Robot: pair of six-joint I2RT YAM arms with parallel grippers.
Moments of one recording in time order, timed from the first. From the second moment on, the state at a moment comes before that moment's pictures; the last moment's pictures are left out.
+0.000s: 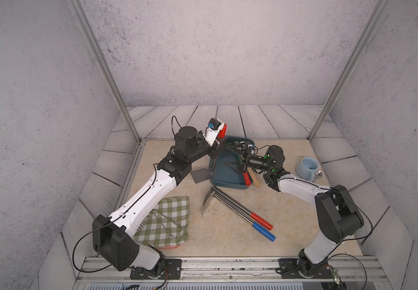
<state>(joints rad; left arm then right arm) -0.58 1.43 1.39 -0.07 0.28 0.23 0.45 1.69 1.04 0.81 -0.93 1.87</state>
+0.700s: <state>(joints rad) -0.75 1.34 1.20 0.01 0.29 0.68 0.45 1.87 1.04 1.16 -1.00 2.02</state>
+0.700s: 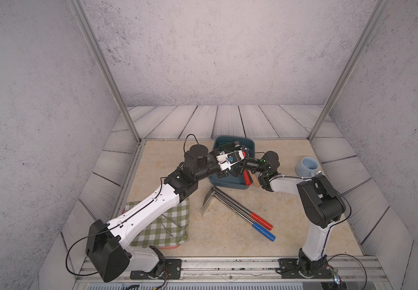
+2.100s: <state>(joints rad) -0.89 1.35 1.11 0.13 0.21 0.94 0.45 1.97 1.09 1.27 -1.09 2.05</state>
